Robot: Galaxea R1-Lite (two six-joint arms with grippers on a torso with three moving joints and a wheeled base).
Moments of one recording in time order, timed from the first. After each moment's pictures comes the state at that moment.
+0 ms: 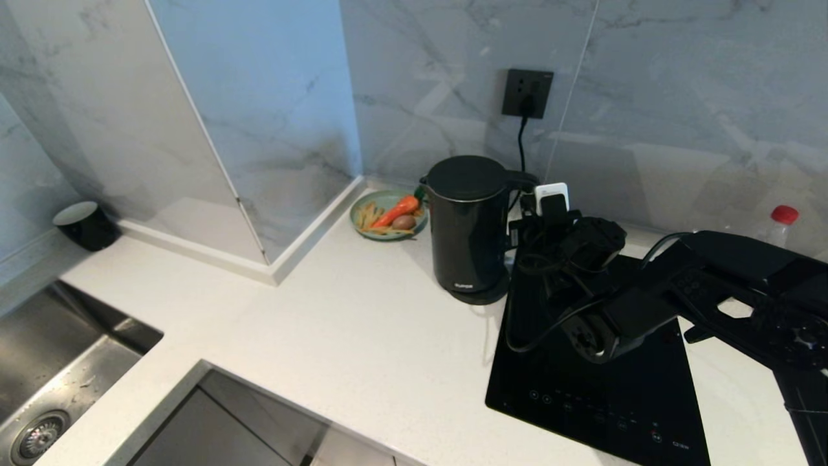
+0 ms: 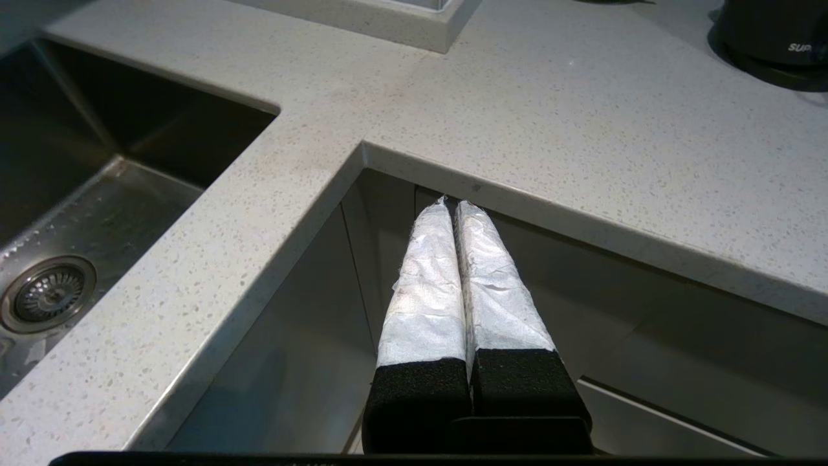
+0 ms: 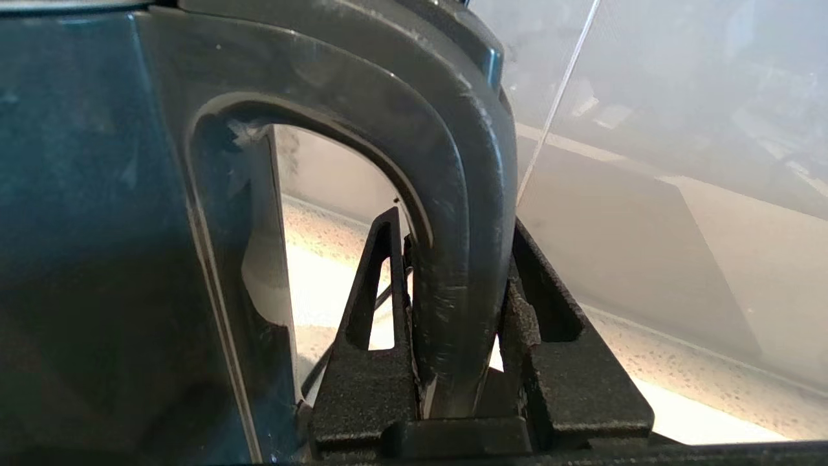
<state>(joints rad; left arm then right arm) 0.00 0.00 -0.02 0.04 0.01 -0.01 0.38 2.33 -1.17 -1.52 -0.36 -0.41</state>
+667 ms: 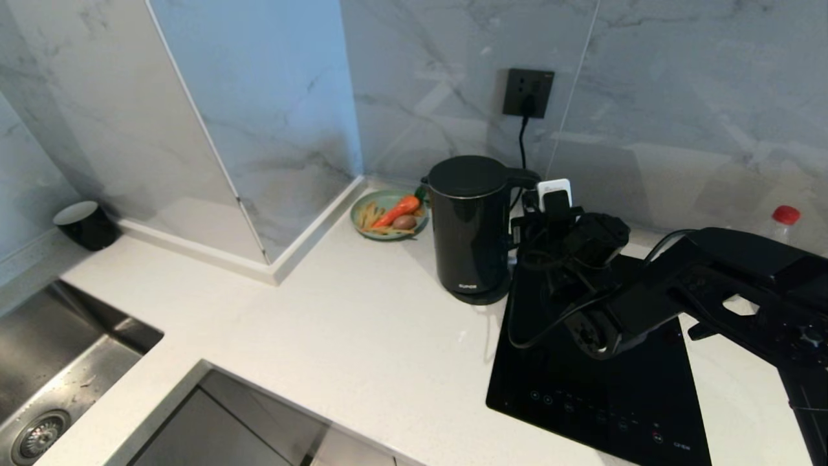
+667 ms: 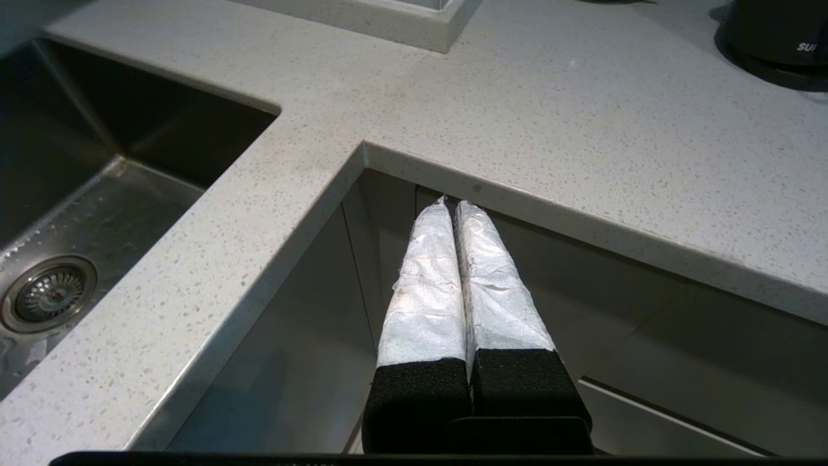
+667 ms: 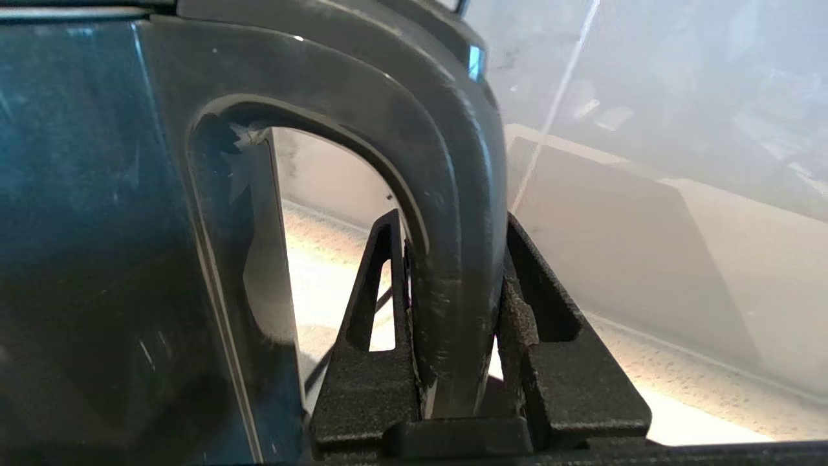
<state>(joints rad) 0.00 0.00 -0.02 0.04 0.01 -0.01 0.35 2.32 -1.18 -1.52 -0.36 -0.41</state>
